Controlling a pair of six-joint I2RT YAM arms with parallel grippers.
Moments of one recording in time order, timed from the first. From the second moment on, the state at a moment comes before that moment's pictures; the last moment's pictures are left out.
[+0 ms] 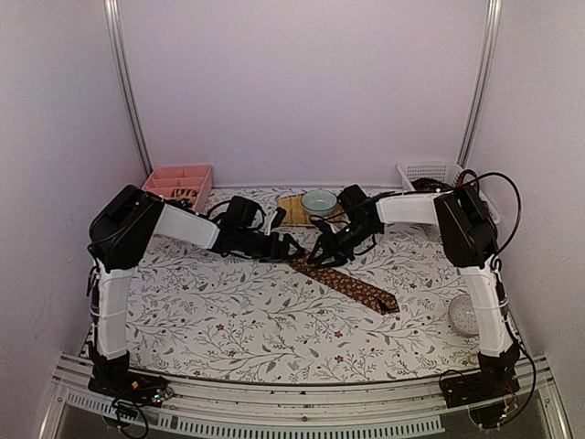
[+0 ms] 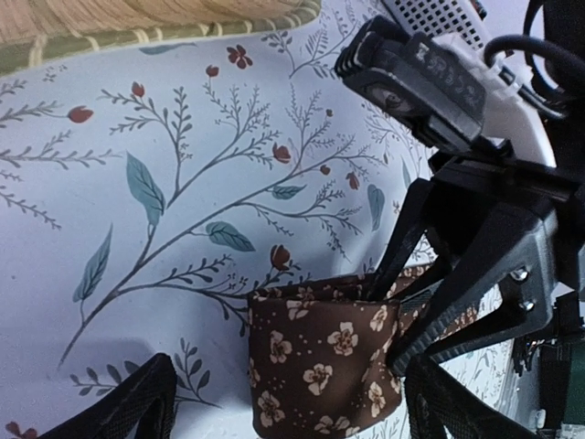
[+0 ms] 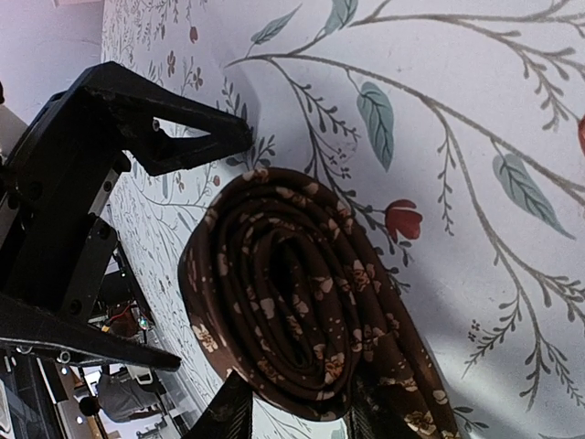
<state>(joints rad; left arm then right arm) -0.58 2.17 1.29 0.16 0.55 -0.43 0.57 2.34 1.75 -0.59 -0.79 0.44</state>
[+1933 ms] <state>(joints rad) -0.62 2.23 1.24 0.34 0.58 -0.65 0.56 2.34 1.64 -0.41 -0.84 0.44</state>
